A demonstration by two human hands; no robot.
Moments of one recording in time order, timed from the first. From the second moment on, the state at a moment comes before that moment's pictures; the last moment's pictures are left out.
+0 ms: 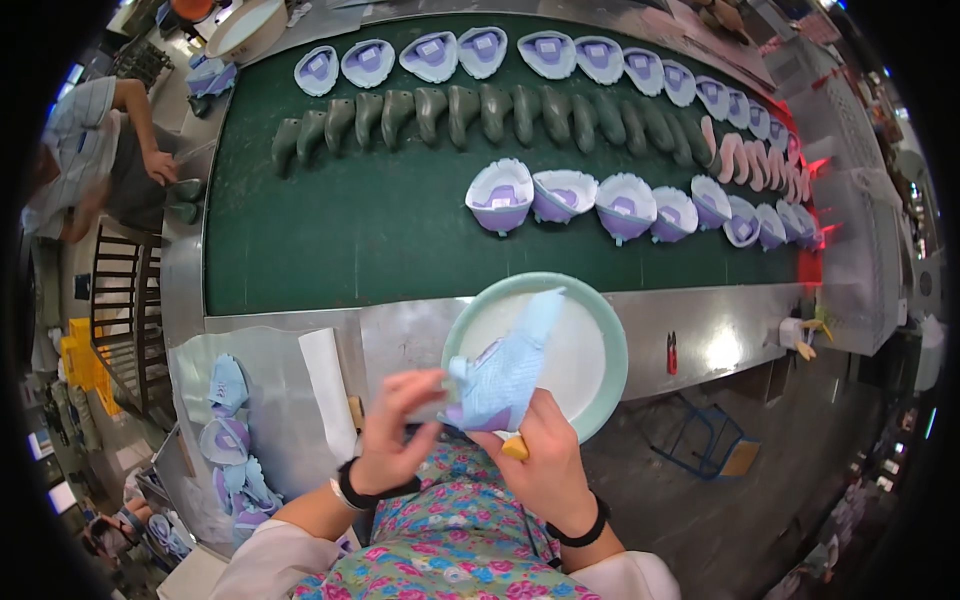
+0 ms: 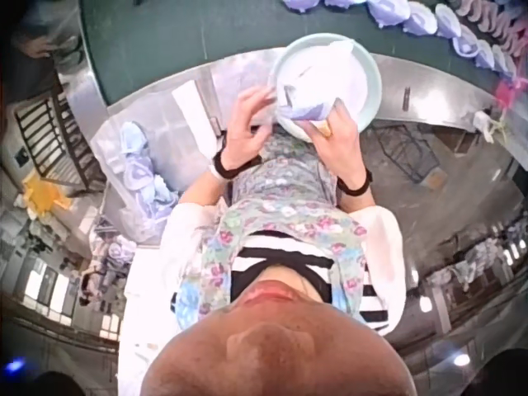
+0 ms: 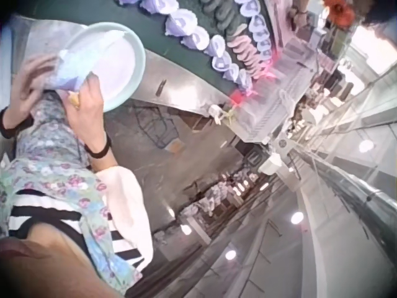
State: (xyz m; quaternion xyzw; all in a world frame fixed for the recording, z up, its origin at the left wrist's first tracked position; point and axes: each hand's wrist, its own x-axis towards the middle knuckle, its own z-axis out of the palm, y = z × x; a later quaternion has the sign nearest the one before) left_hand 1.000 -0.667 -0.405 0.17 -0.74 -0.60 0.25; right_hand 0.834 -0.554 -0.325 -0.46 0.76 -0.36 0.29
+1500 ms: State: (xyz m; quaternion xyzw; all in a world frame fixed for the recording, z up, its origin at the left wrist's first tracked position) left_hand 1.000 -0.588 -0.470 0.30 -0.29 -0.91 0.05; right_hand 0.760 -0.432 -0.382 -0.14 0.83 -0.45 0.29
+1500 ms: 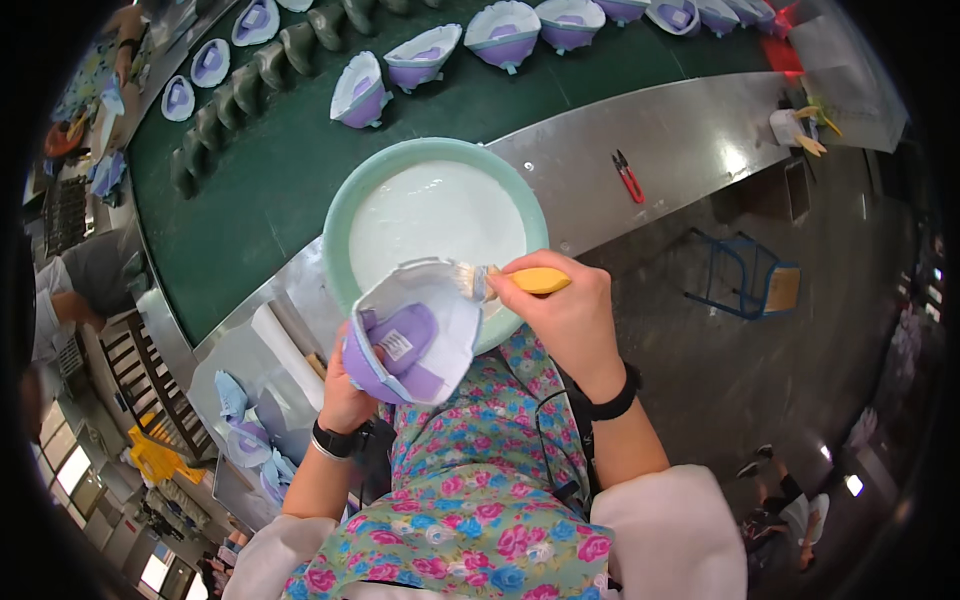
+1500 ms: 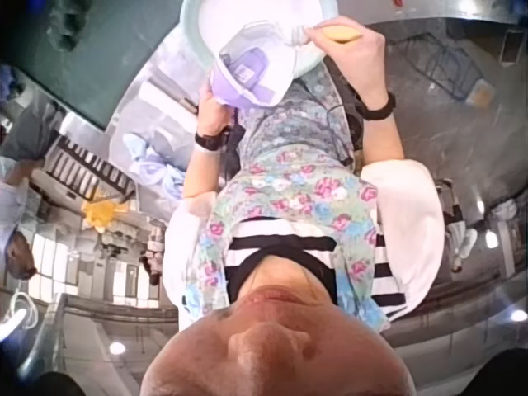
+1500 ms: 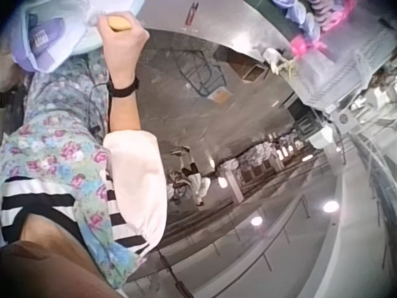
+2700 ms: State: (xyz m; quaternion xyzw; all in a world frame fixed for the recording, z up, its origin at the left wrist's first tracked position) left_hand 0.966 -0.596 -0.462 0.46 -0.02 -0.88 -0.12; right_hand 0.738 -0.444 -0.359 -0.17 0.81 -0.38 0.41
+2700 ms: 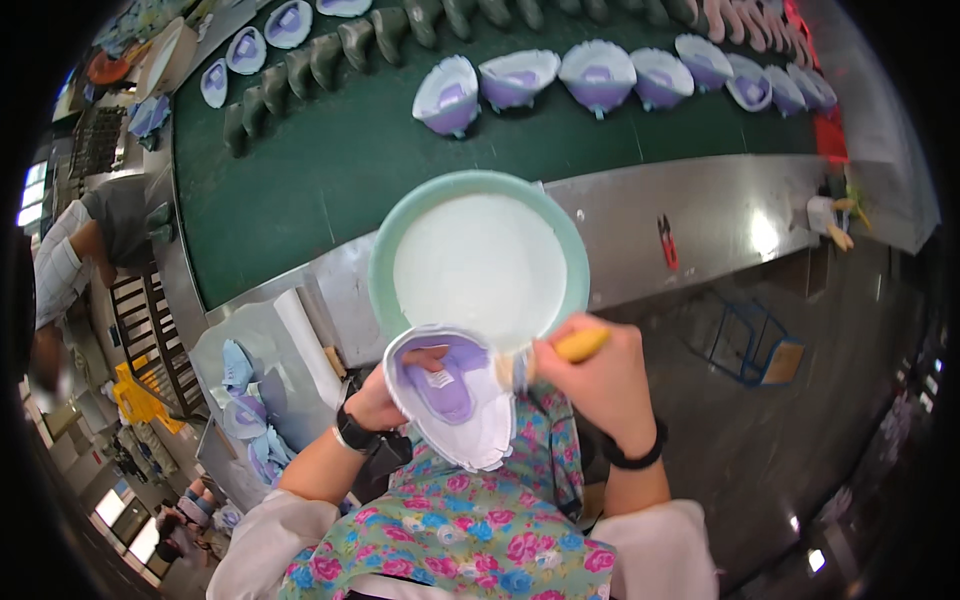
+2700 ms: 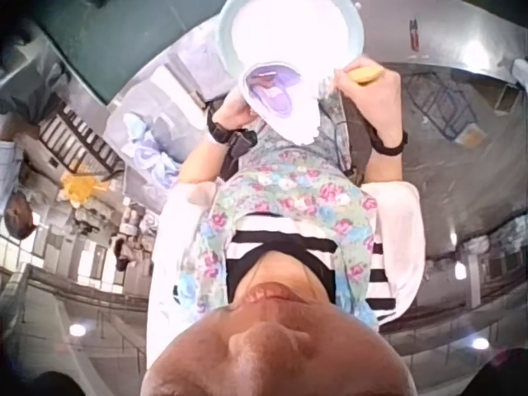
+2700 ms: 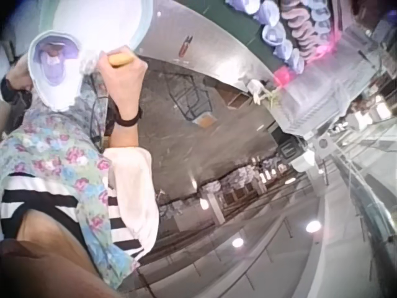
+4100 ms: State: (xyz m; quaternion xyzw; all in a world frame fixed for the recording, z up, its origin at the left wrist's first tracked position) left_hand 1.434 -0.702 -0.620 0.96 -0.28 -0.01 0.08; right_hand 0.872 -0.644 -0.376 -0.40 0.76 -0.29 0.42
